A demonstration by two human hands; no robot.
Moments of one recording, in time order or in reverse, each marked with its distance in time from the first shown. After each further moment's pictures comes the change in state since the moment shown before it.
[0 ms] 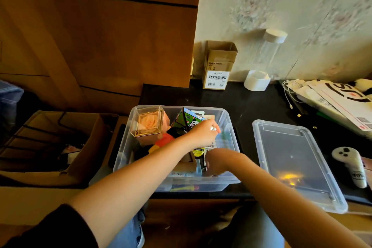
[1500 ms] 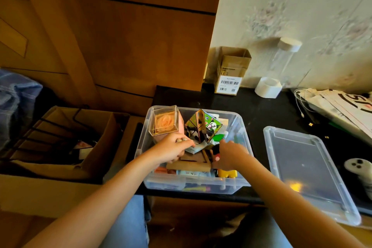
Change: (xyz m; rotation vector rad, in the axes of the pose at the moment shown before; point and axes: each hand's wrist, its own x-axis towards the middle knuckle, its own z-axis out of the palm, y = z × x) left_hand -0.085 -0.070 -0.060 -0.296 0.001 -0.122; right_hand 0.019 0.000 0.003 0.015 0.330 0.213
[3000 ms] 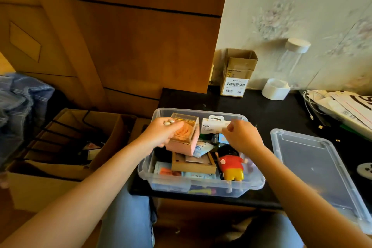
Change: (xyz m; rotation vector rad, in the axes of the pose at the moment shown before) left_hand 0.000 0.013 -0.040 -0.103 0.267 0.016; right_hand 0.003 0.010 -0.042 0.501 0.347 0.075
